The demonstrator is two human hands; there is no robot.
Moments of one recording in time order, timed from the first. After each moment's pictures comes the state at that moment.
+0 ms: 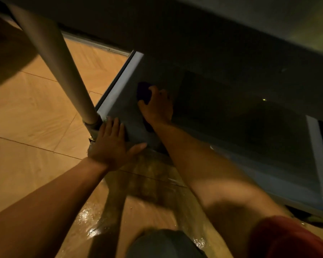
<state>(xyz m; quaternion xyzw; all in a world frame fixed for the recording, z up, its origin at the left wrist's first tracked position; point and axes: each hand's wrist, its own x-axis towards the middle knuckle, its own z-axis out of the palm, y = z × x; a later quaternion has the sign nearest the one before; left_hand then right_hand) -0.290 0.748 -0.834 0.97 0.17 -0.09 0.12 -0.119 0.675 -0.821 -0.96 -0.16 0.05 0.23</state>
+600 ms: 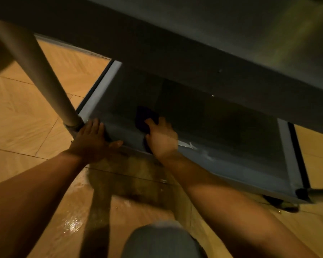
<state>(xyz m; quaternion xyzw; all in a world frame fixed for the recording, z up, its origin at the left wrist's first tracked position) -0.277 0.768 -0.841 0.97 0.19 -0.13 0.10 -0.177 0.556 -0.810 -0.96 -0.27 0.04 0.05</state>
